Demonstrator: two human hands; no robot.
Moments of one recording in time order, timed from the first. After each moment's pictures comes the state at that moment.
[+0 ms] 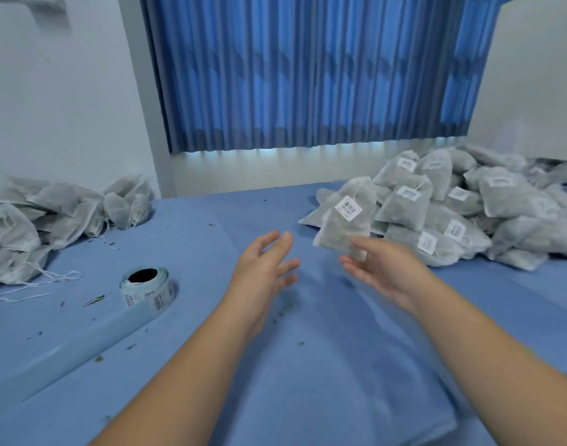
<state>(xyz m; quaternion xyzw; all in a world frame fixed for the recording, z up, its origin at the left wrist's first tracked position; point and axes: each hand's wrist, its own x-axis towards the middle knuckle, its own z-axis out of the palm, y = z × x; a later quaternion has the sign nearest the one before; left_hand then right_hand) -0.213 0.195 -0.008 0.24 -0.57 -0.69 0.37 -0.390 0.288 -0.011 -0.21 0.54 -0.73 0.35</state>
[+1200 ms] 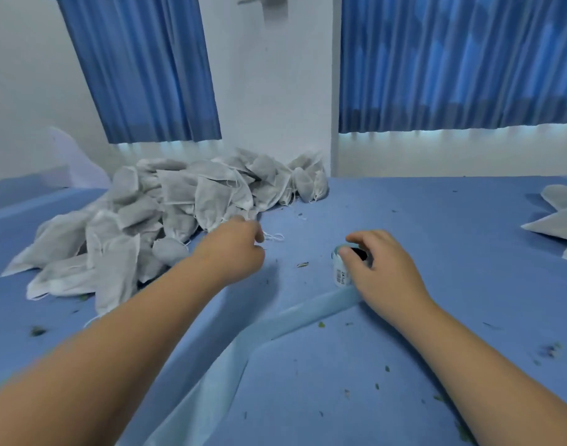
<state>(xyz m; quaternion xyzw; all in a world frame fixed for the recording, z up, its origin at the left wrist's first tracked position) 0.047 0.036 0.013 0.59 -0.80 -0.01 0.15 -0.170 0.101 -0.043 -0.62 0.64 -0.45 0.03</state>
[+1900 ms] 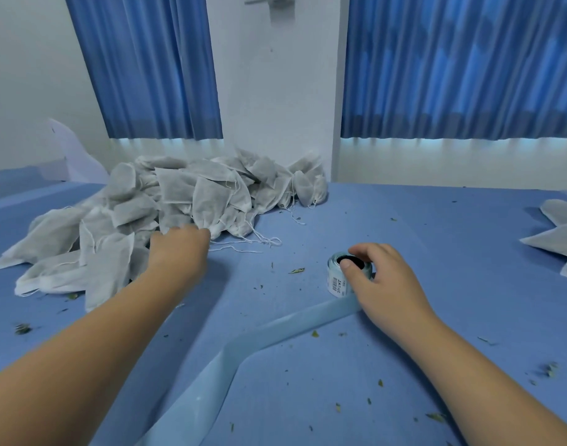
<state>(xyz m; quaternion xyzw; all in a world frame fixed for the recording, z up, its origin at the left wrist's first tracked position) 0.098 -0.001 -0.013 0.67 -0.71 0.22 0.03 -0.176 0.107 -0.046 -0.62 0.63 -0.46 0.08</state>
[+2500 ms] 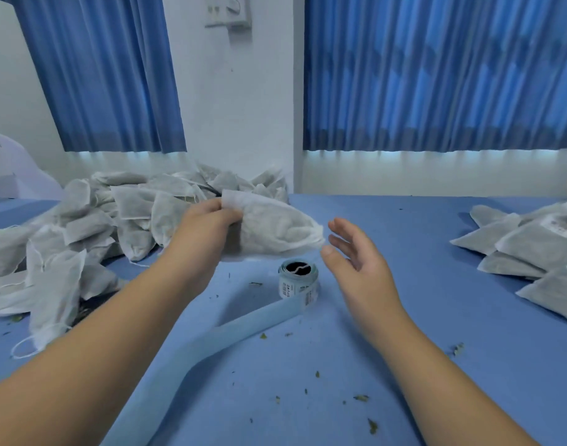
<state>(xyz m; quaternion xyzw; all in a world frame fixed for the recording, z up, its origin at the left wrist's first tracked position) -0.004 0.075 0.045 0.39 -0.57 -0.46 0.55 -0.195 0.147 -0.021 -0.54 0.46 -0.66 0.23</state>
